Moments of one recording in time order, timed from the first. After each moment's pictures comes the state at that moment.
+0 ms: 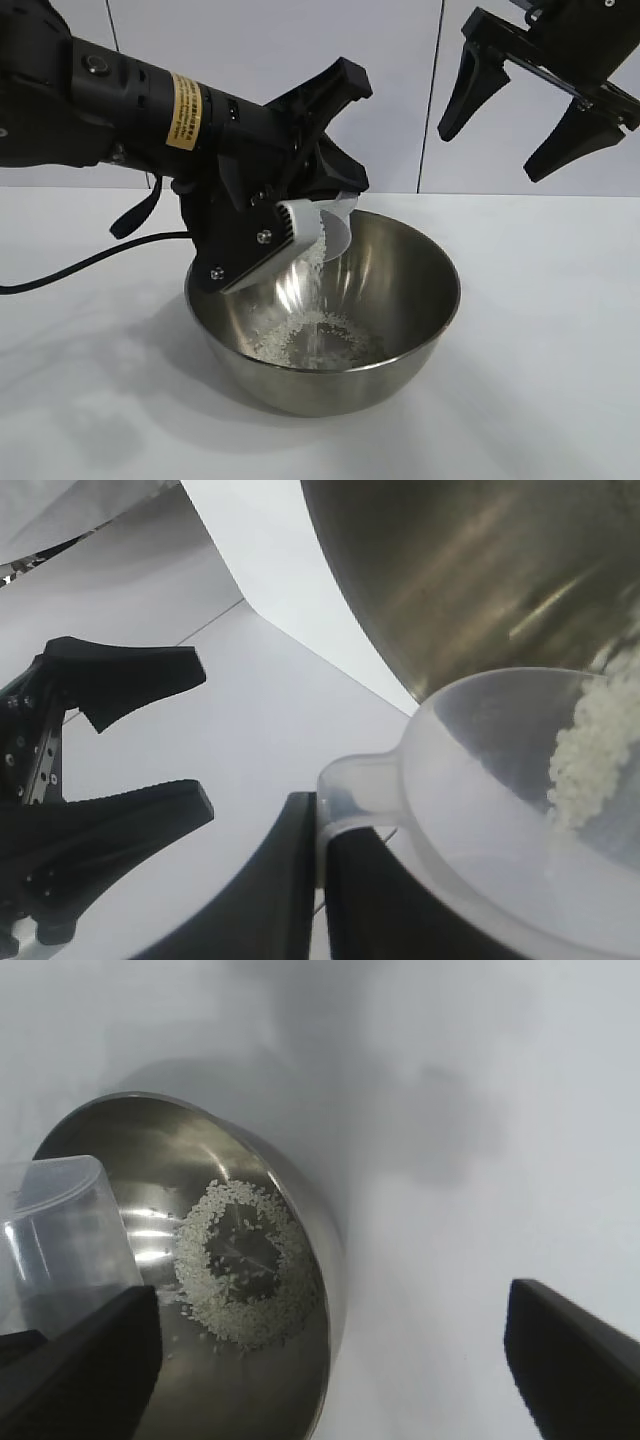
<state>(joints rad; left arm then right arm) -0.65 1.82 -0.95 0.84 -0.47 1.66 0.06 1.80 -1.45 0.47 1.03 -0.21</state>
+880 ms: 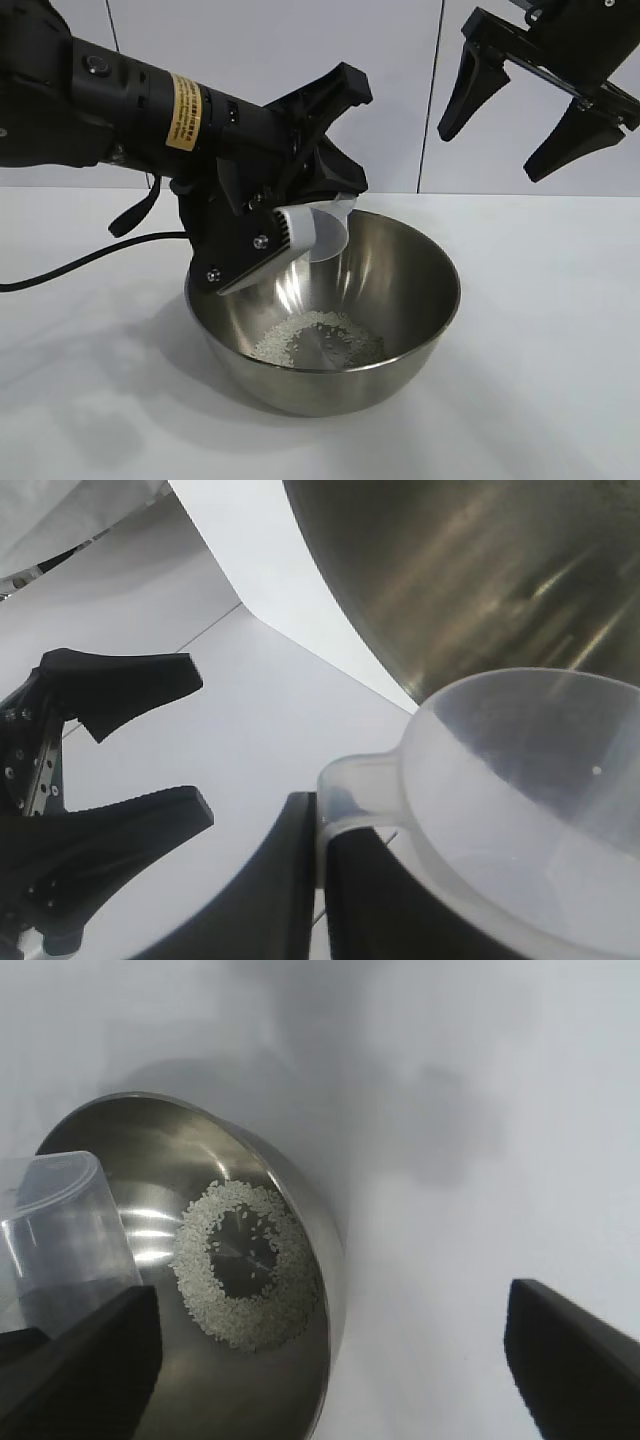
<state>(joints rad) -0.65 1.82 -0.95 0.84 -0.46 1.68 0.06 1.80 -1.45 0.47 1.03 -0.21</state>
